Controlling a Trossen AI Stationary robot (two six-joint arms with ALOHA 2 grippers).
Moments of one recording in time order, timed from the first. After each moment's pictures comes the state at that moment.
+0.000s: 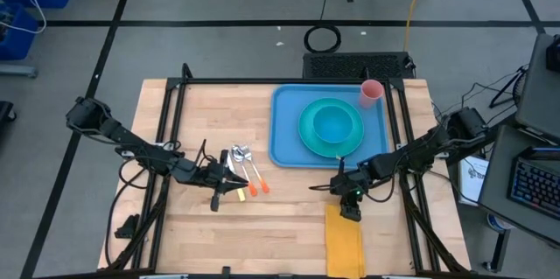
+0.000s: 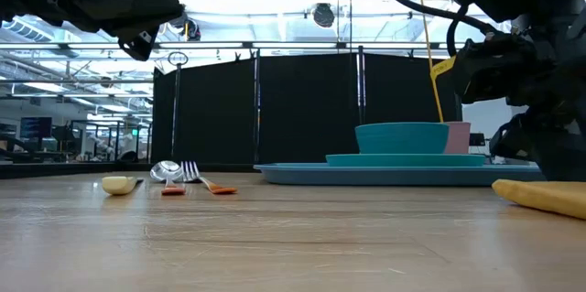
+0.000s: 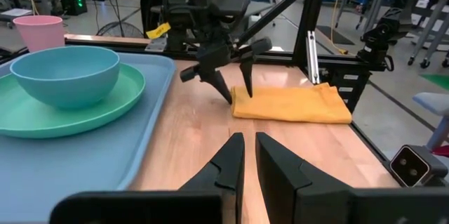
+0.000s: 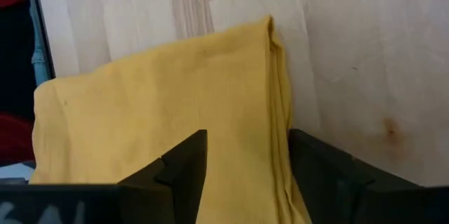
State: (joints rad) left arm -0.46 1.16 0.31 0.71 -0.32 -0.17; right arm 0.36 1.50 0.57 -0.15 -0.35 0.69
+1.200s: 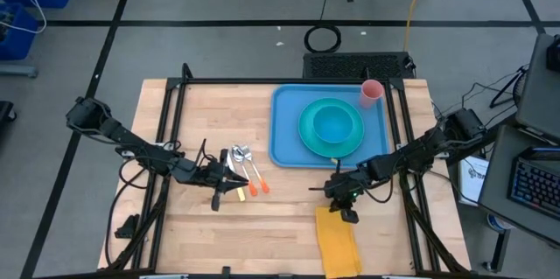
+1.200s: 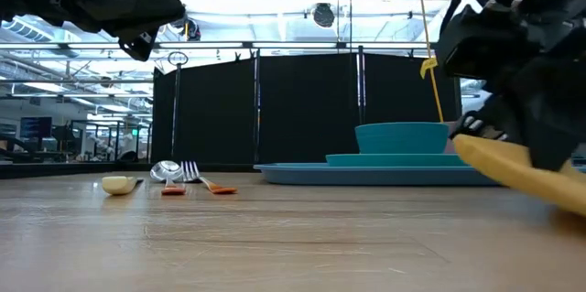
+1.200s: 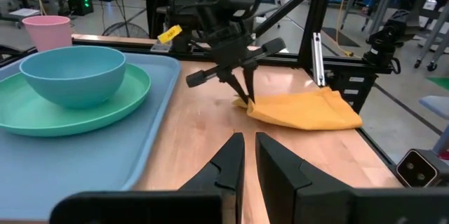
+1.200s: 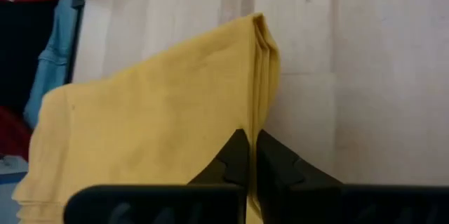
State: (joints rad) left arm -0.46 1.16 0.31 0.71 -0.34 -0.17; right arm 0.35 1.50 0.57 0.04 -0.28 0.48
